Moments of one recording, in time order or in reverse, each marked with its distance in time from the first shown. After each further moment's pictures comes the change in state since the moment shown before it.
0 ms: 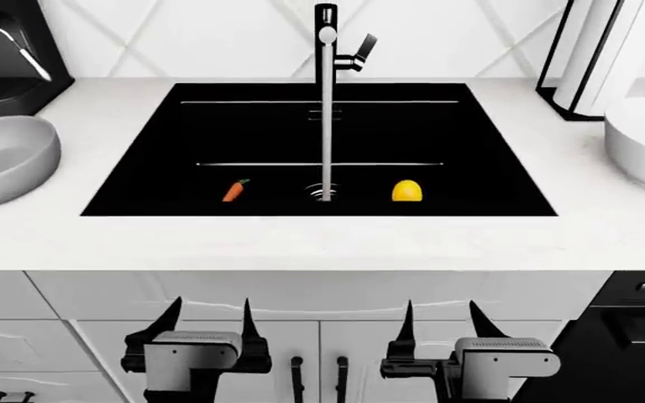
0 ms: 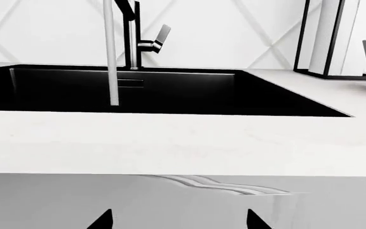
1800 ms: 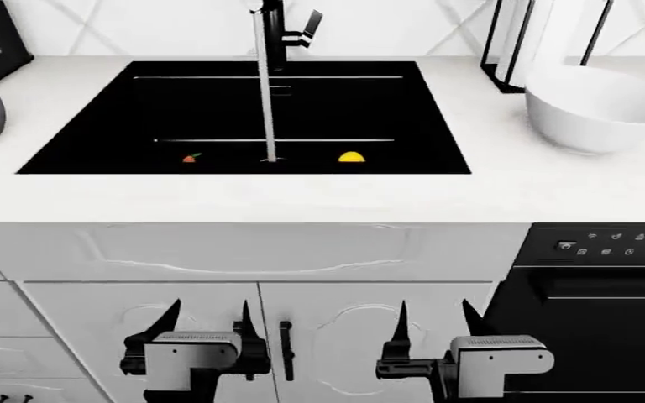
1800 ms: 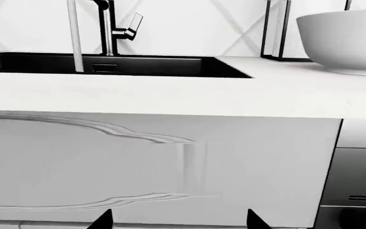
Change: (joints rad) left arm 0.012 0.058 -0.074 0.005 0.058 -0.033 0.061; right arm -0.003 -0.056 0.056 0.001 -0.044 0.013 -0.091
